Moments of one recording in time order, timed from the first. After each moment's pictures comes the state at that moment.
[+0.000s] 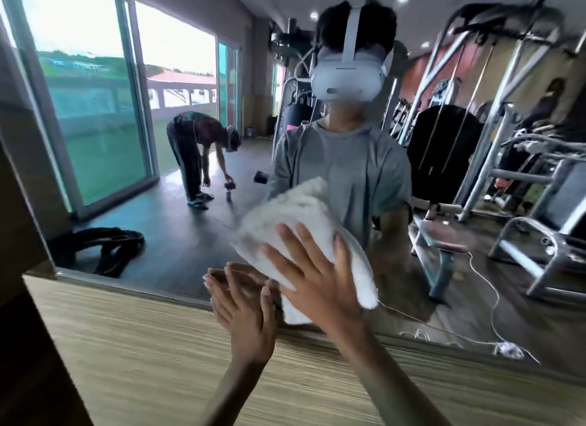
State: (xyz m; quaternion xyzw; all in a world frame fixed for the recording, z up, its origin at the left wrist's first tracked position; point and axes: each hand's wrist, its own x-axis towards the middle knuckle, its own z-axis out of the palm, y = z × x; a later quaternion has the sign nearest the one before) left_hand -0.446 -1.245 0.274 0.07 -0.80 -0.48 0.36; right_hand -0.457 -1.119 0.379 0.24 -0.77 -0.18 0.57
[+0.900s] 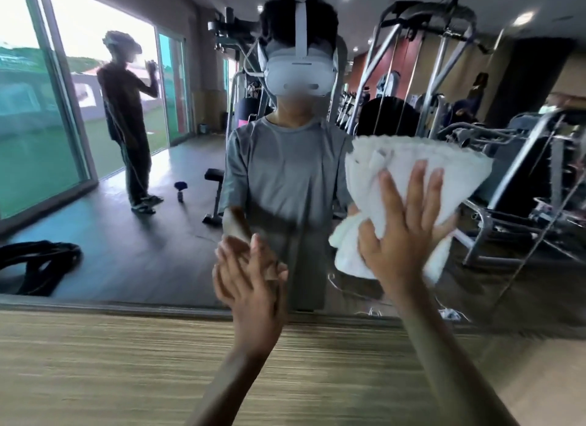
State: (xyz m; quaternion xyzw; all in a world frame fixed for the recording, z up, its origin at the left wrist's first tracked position) left_hand -0.436 -1.109 0.312 -0.08 -0.83 -0.36 0.42; right_hand -0.426 -0.912 0.437 0.00 -0.76 0.00 0.65
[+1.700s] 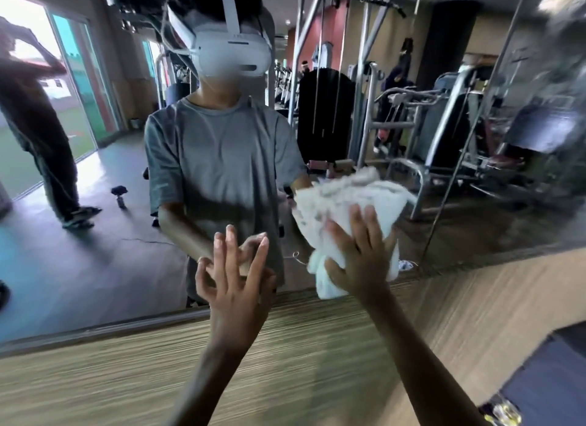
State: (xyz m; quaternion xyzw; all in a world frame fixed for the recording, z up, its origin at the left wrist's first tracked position) left_hand -0.432 -1.067 0.297 -0.24 -0.83 -0.17 0.48; right_hand -0.403 -0.834 0.332 0.01 -0.81 -0.07 0.59
